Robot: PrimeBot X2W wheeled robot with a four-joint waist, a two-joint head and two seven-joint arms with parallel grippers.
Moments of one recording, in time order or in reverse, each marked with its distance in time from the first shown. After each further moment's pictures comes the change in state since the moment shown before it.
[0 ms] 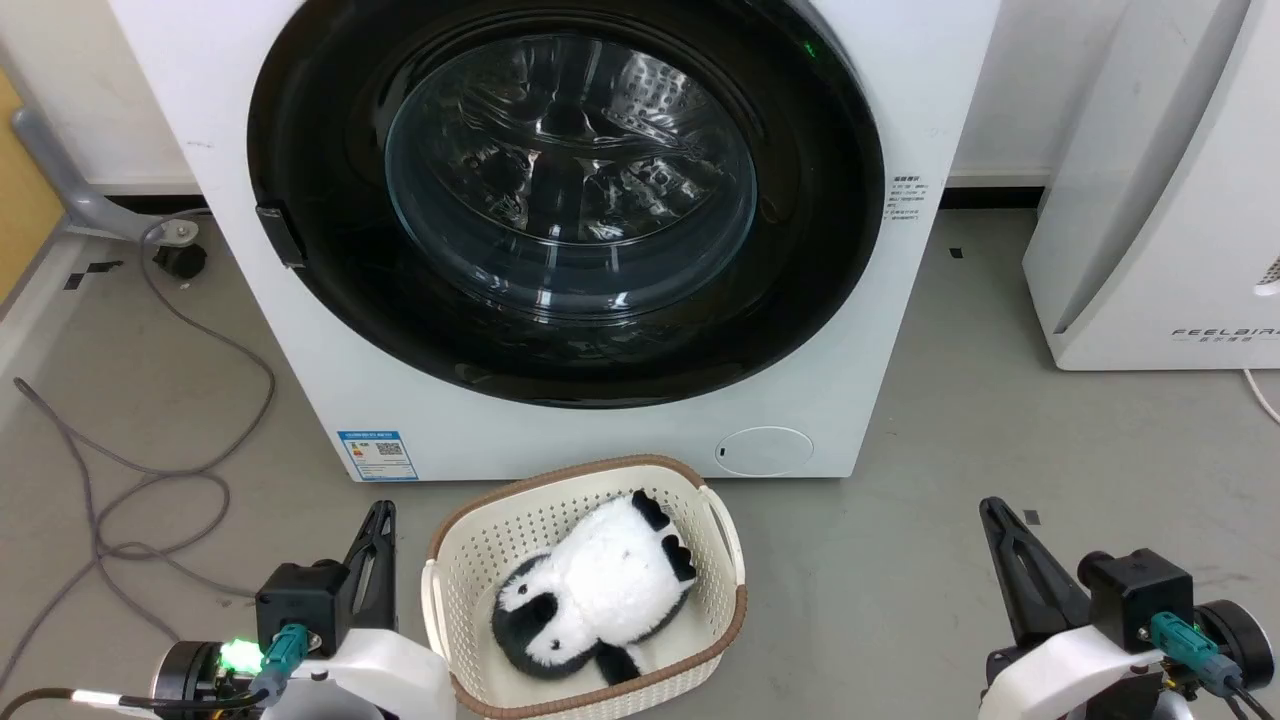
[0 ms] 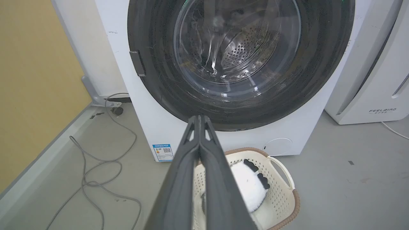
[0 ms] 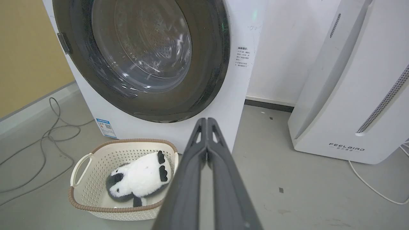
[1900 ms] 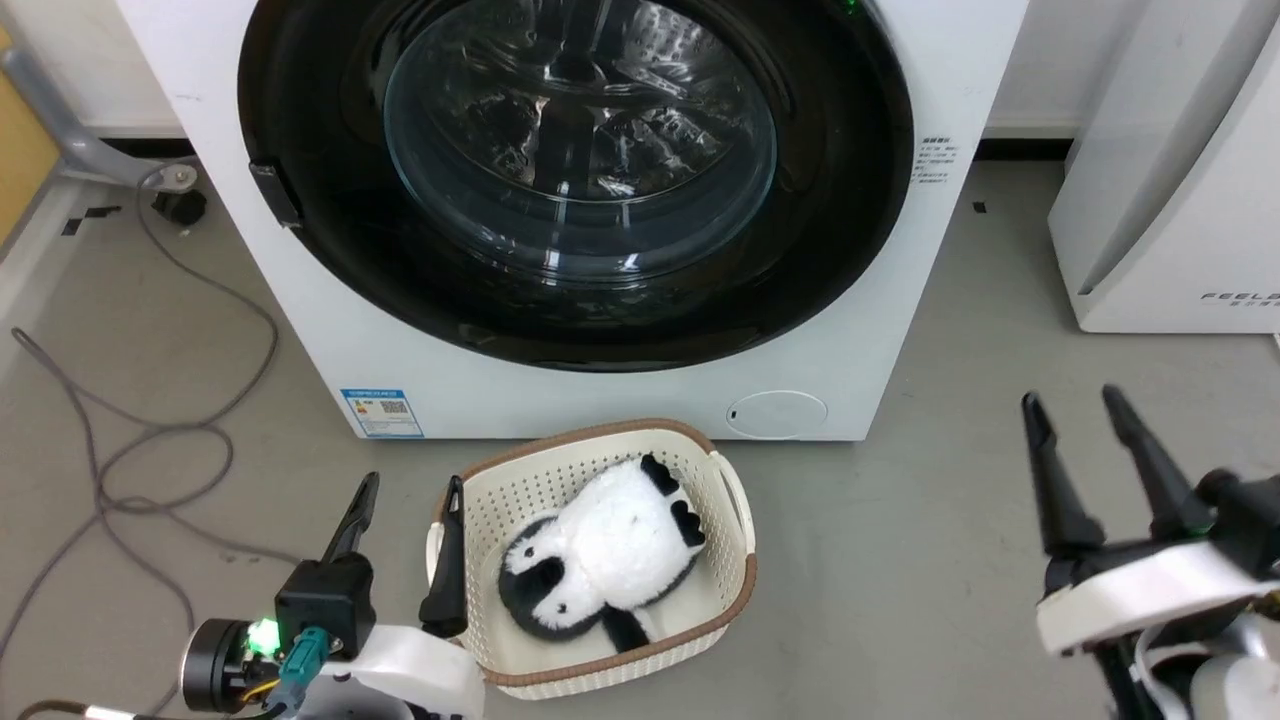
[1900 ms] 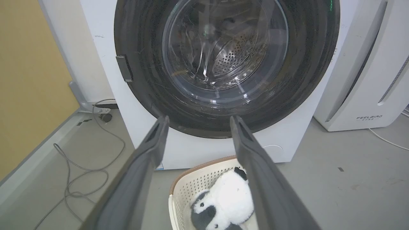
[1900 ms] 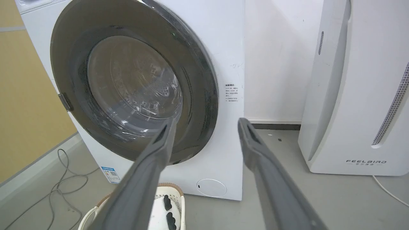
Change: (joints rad) left arm -0.019 0.000 -0.057 -0.003 -0.027 0.013 -0.090; right arm -0.109 -0.067 -0.022 -0.028 0.231 0.000 -0.055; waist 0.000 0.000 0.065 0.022
